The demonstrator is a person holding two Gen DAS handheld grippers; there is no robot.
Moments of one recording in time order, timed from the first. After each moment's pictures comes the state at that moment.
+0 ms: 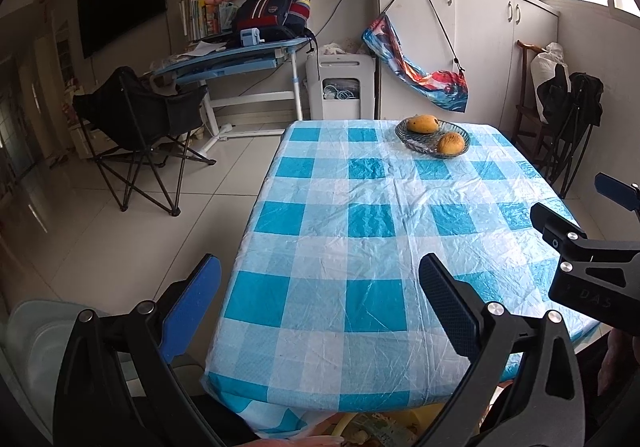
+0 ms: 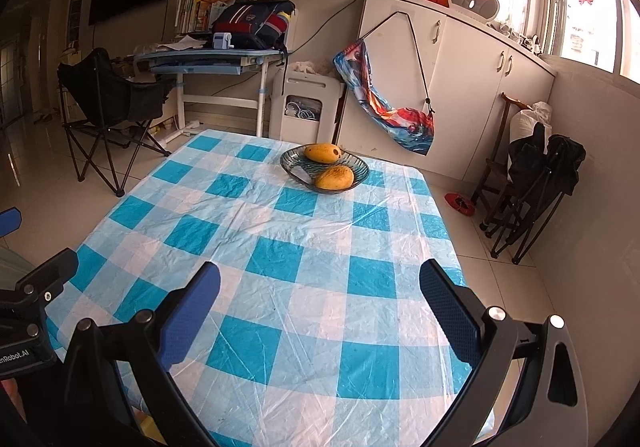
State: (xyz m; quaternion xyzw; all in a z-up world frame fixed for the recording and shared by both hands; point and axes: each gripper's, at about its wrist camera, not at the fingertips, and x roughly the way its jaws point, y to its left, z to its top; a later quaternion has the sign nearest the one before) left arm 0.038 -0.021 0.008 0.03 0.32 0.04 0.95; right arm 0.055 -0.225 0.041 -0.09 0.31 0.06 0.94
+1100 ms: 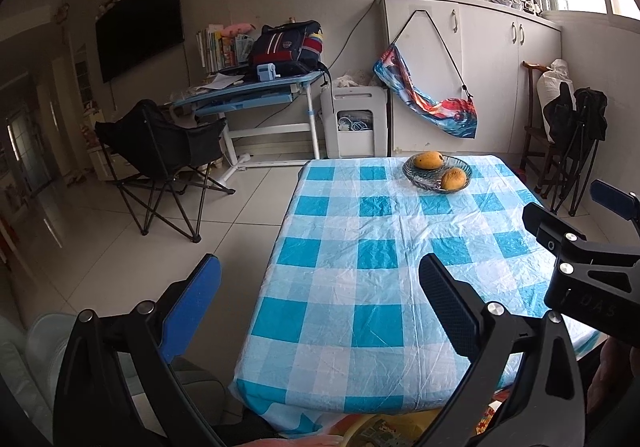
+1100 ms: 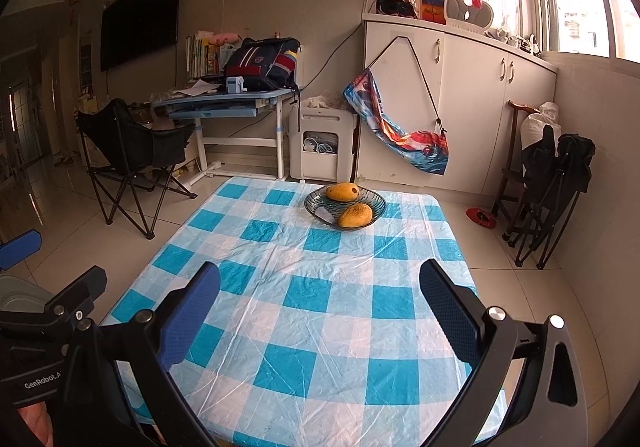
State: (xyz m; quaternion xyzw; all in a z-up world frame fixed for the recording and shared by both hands) left arm 0.015 -0.020 0.065 0.04 0.27 0.07 0.96; right arm 0.038 -0.225 0.075 -0.03 0.26 0.09 0.96
